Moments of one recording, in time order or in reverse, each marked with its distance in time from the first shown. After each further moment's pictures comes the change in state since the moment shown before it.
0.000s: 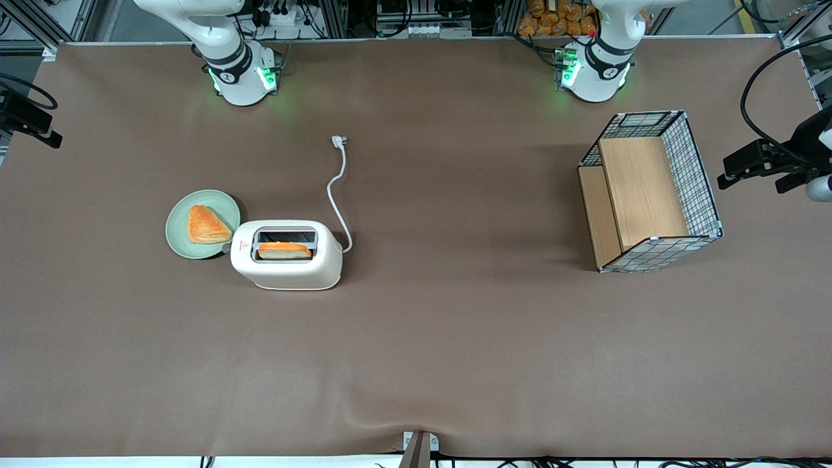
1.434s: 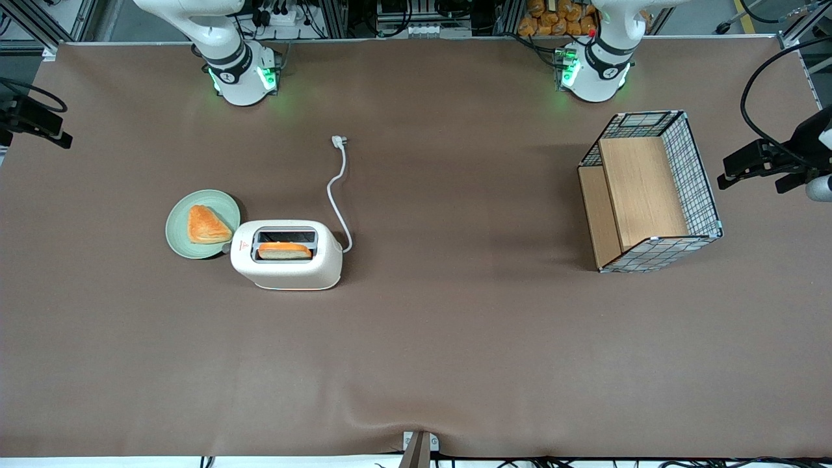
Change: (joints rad) arm 0.016 0.016 0.002 0.000 0.001 -0.041 0.010
